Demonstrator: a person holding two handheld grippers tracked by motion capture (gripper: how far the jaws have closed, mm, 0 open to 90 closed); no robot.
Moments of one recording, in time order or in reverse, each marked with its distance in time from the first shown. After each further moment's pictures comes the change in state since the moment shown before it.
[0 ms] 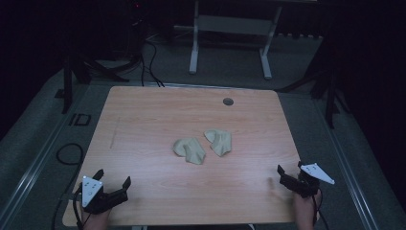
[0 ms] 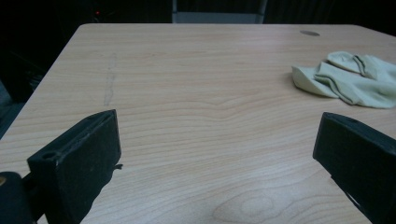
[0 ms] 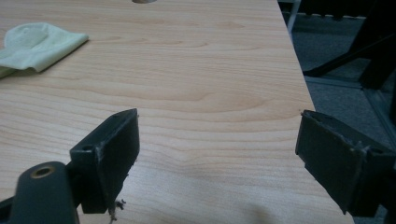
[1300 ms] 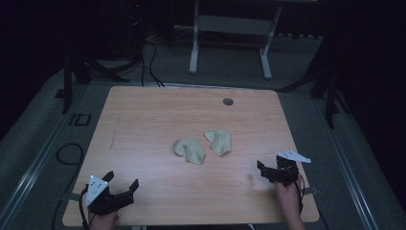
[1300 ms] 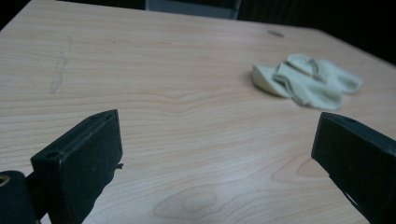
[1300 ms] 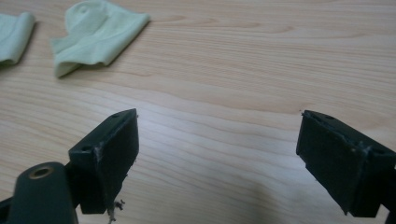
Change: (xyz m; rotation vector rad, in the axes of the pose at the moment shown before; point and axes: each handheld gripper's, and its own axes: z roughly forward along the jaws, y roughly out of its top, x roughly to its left) left arm -0.017 0.005 0.000 0.053 -0.110 -0.069; right arm 0.050 0.037 0.031 0.199 0.141 -0.011
